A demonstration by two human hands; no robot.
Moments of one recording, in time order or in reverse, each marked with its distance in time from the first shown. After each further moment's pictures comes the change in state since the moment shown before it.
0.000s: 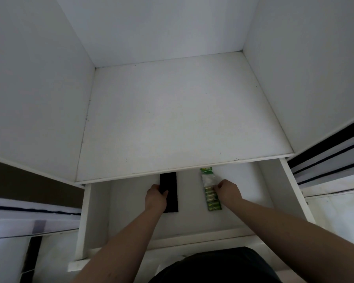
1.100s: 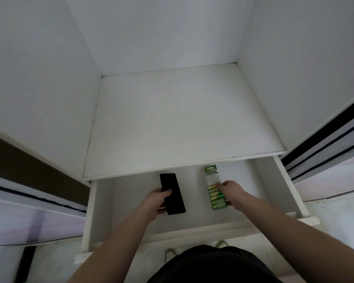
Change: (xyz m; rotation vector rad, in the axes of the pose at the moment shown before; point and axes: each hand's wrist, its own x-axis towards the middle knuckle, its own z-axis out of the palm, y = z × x) left_hand -0.056 0.020 -0.048 -0.617 -0.386 -0.229; right_hand -0.044 -0.009 -0.028 0.577 -0.147 0.151
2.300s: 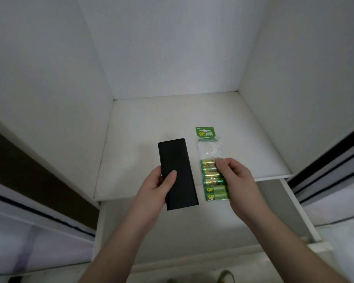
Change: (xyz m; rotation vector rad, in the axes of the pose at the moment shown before) left_hand -0.155 0.099 -0.020 -0.140 -0.116 0.682; right_hand -0.179 -0.123 0.009 0.567 -0.104 -0.640
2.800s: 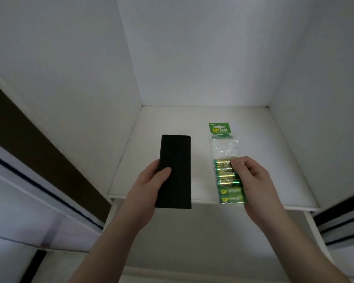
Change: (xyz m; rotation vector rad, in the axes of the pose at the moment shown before) left_hand -0.010 0.041 0.013 -0.069 0.195 0.064; right_hand 0.029 -0.036 -0.017 -0.036 -0.153 -0.065
